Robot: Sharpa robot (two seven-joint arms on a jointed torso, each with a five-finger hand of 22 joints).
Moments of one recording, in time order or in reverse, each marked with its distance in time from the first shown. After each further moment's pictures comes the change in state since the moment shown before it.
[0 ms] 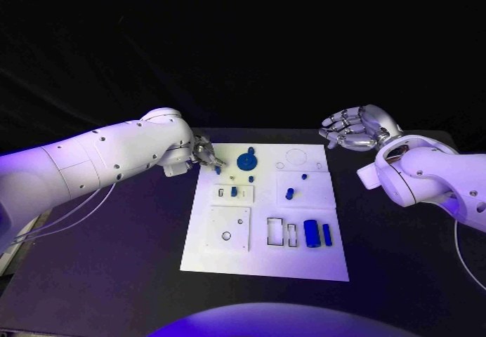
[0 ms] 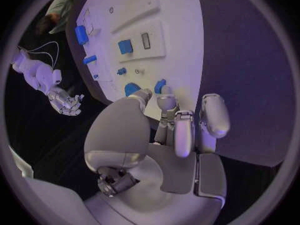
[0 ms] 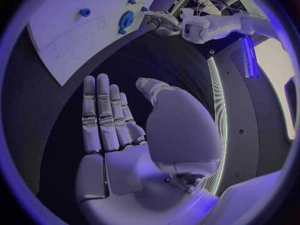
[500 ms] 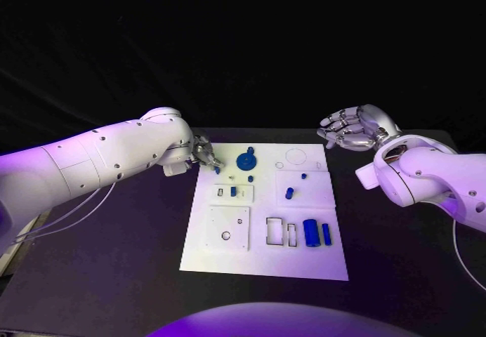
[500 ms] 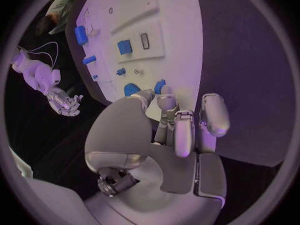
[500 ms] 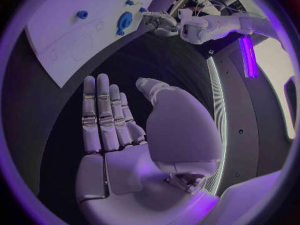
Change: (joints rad) left arm 0.000 0.006 0.000 -0.010 -0.001 0.011 0.000; left_hand 0.054 0.004 0.085 -0.001 -0.063 -0.009 -0.009 0.031 0.007 -0.004 -0.004 0.000 -0.005 0.000 0.000 0.000 0.000 0.000 -0.004 -0.004 -0.009 0.000; right arm 0.000 0.000 0.000 0.009 0.000 0.000 0.000; right_hand 0.000 0.000 0.000 0.000 0.000 0.000 0.000 0.000 0.000 0.000 0.000 0.000 0.000 0.000 0.000 0.000 0.000 0.000 0.000 0.000 0.000 0.000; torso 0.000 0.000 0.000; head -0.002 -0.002
